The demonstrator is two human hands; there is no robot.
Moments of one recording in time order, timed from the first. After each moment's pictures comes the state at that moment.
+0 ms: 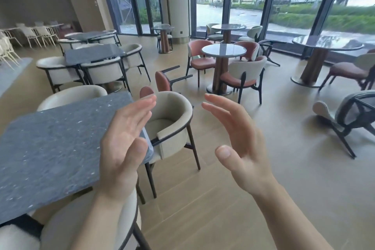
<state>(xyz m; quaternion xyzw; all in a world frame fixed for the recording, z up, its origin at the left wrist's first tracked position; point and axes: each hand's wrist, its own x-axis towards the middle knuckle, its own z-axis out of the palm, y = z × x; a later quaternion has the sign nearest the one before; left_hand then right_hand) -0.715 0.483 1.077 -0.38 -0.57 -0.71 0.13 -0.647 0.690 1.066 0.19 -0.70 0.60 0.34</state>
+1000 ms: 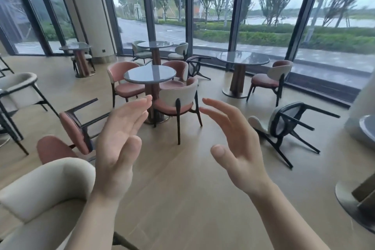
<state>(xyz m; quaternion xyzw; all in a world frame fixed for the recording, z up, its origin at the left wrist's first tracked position) -1.078 0.939 1.096 -0.49 -0.47 -0.74 0.01 -0.933 1.108 1.090 0.08 -0.72 0.51 0.46</state>
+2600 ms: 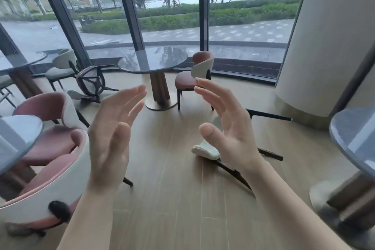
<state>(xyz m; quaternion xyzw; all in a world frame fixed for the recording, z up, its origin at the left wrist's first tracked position) -1.447 1.899 1.079 -0.61 -0.34 -0.69 -0.19 -1.233 1.973 1.082 -0.16 -0.72 0.37 0.57</state>
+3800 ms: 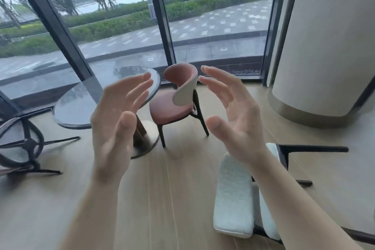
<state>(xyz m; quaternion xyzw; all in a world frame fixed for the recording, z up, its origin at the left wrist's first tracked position) -1.725 2.622 1.093 -0.68 -0.23 -0.62 -0.30 -1.511 2.629 1.066 -0.24 -0.65 0.27 0.67</state>
